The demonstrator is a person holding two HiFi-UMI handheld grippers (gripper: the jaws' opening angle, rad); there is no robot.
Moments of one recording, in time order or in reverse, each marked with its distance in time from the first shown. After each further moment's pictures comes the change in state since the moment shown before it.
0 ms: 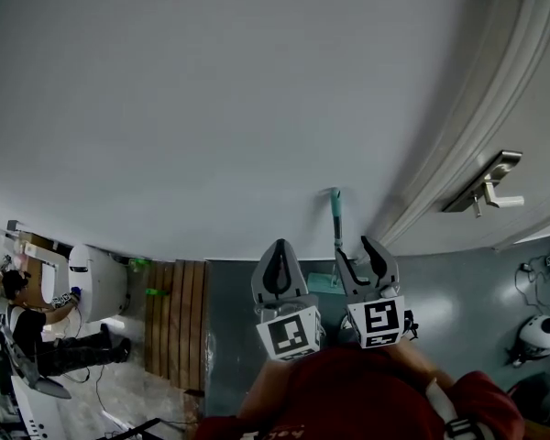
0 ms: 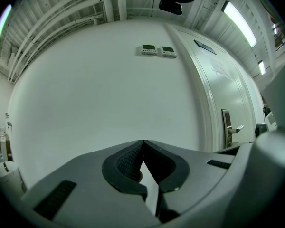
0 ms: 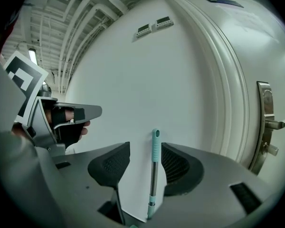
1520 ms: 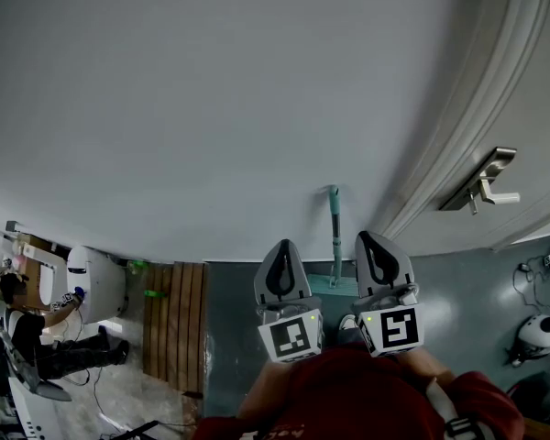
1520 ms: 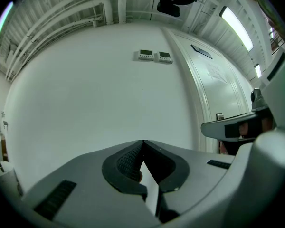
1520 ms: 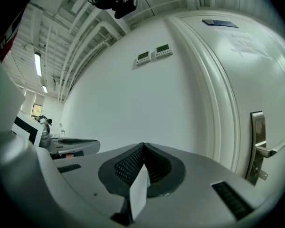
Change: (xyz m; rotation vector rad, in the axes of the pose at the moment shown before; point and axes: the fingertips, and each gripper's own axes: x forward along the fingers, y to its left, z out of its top) left arm -0.013 -0.016 0.011 -0.033 -0.033 -0.038; right arm -0.039 -0.009 0.080 -0.020 -0.203 -0.029
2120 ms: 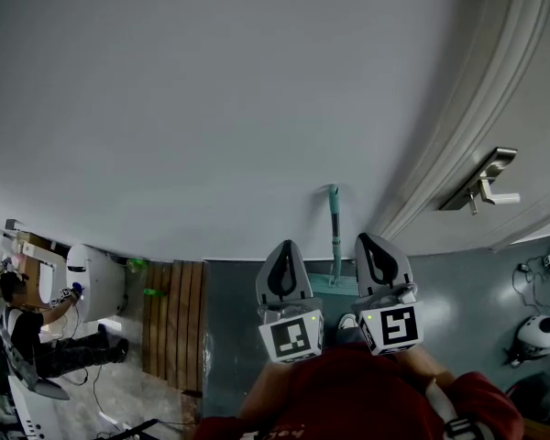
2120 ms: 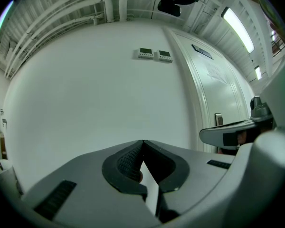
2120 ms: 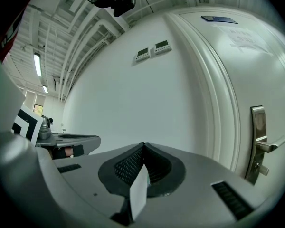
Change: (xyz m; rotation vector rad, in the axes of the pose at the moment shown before) left arm -0.002 -0.003 -0.003 -0.013 0.019 -0.014; right arm 0.000 0.001 -0.013 0.001 0.033 0.014
